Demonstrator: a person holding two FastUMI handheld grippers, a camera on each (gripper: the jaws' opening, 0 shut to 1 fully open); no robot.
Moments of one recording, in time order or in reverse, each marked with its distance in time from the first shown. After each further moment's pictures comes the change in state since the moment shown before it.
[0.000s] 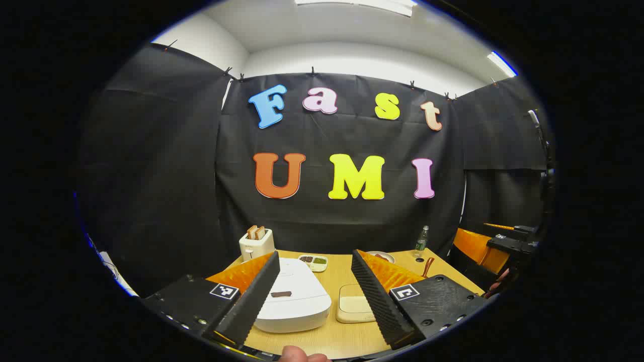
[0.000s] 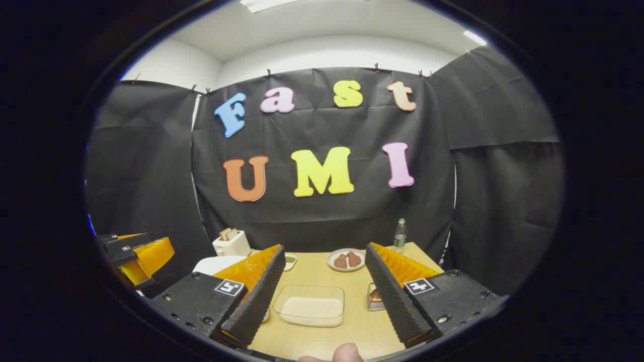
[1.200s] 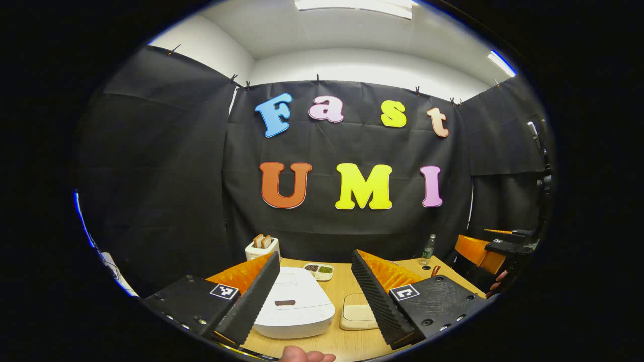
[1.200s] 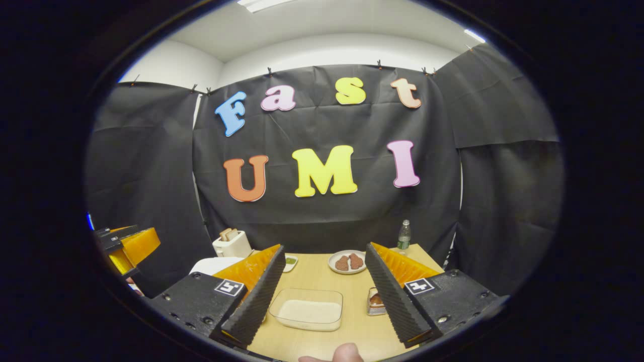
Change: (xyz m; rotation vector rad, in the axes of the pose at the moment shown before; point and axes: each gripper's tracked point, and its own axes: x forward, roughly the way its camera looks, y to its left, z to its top) left arm 0.008 0.000 0.014 -0.013 -0.060 0.048; right arm 0.029 -0.015 0.003 0.007 0.012 0.029
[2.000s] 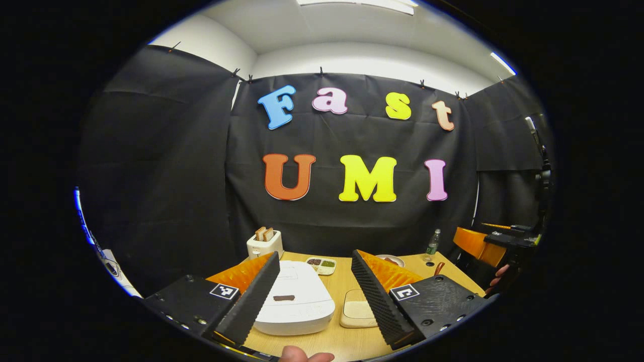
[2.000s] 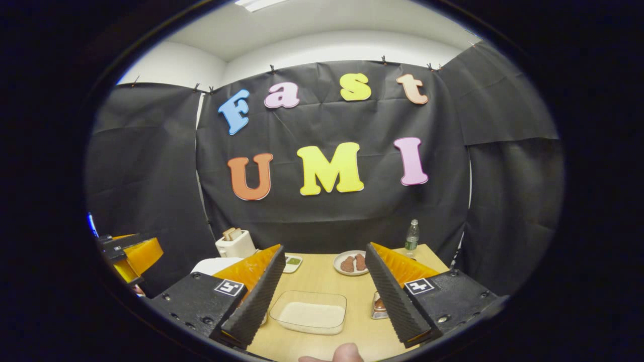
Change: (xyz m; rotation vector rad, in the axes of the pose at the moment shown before) left arm 0.008 -0.001 -0.023 0.001 0.063 0.040; right arm 0.029 0.001 0.000 -0.004 0.009 0.048
